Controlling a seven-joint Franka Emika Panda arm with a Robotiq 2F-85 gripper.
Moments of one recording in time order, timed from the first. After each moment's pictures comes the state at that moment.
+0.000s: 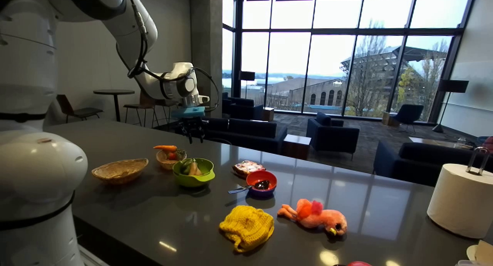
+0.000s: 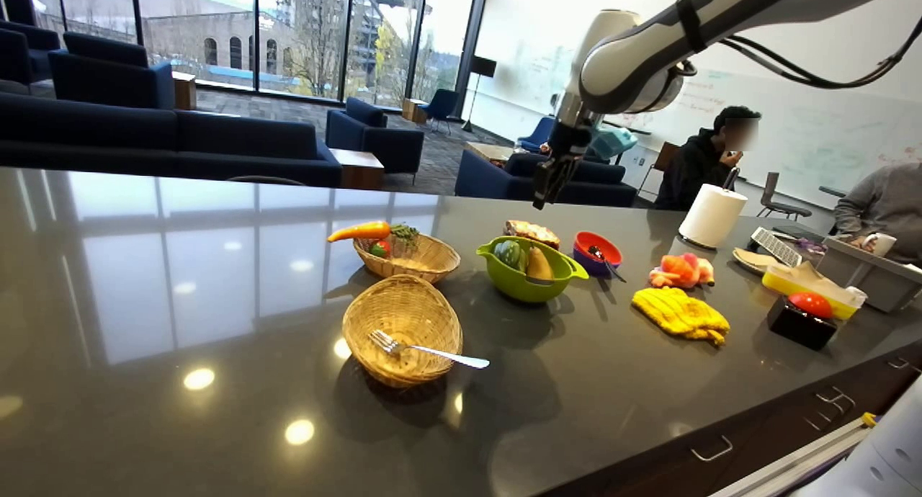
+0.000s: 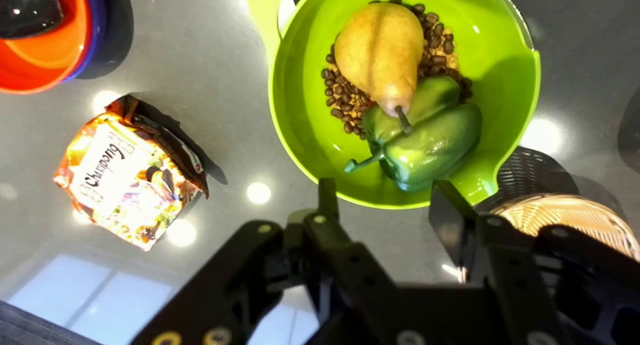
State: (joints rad) arm 0.09 0.14 0.08 -2.13 -0.14 2.43 -0.21
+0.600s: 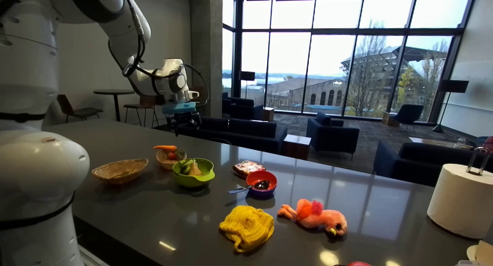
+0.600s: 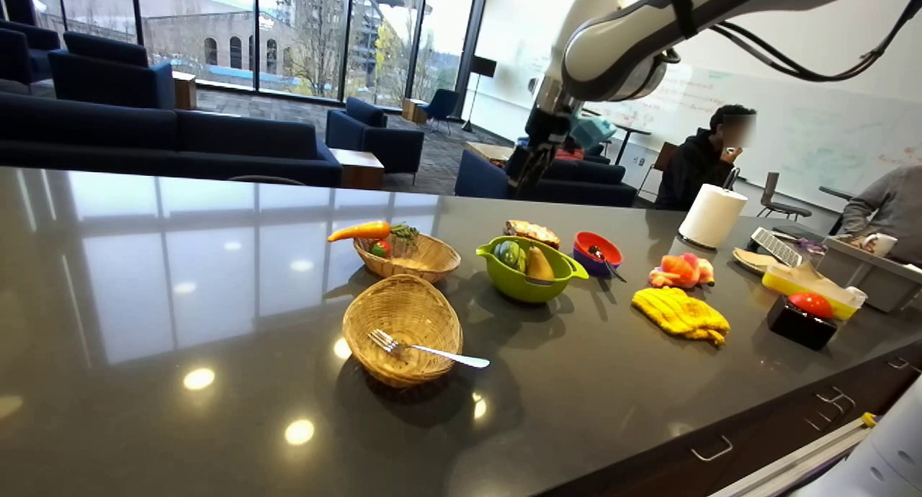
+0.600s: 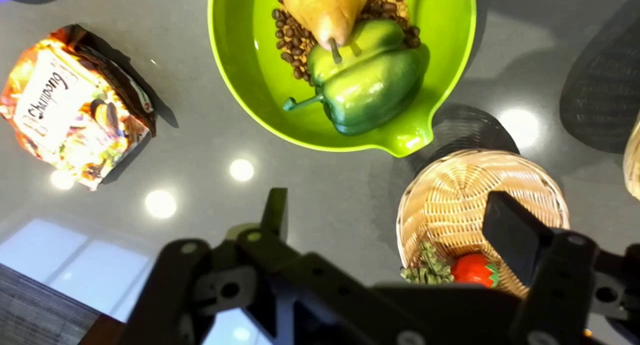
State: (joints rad) arm 0.13 0.15 0.13 -2.08 -0.14 2.43 -0.20
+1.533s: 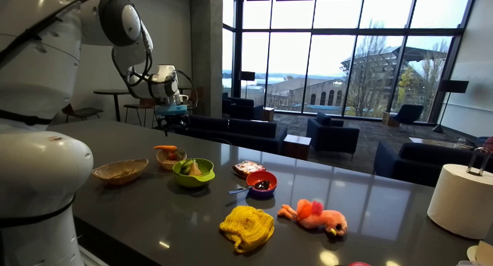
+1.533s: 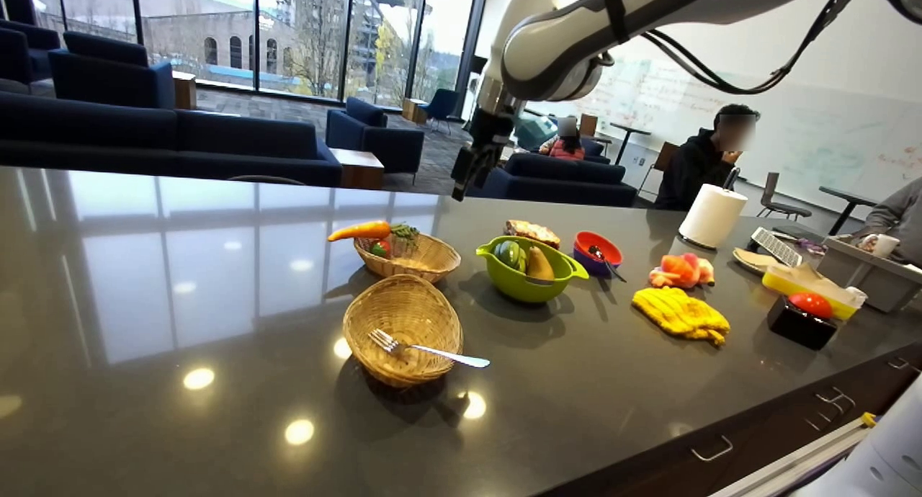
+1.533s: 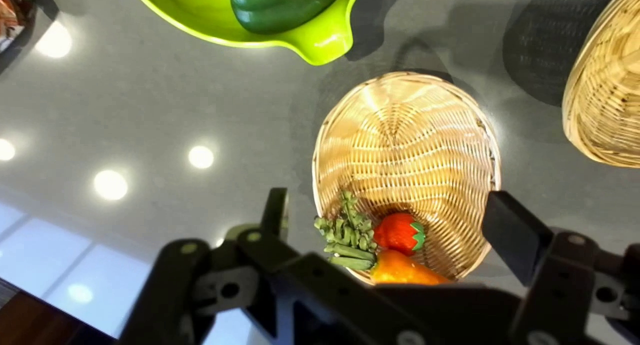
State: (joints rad) arm 0.22 0.36 0.18 -1.84 -0.14 2.37 -0.21
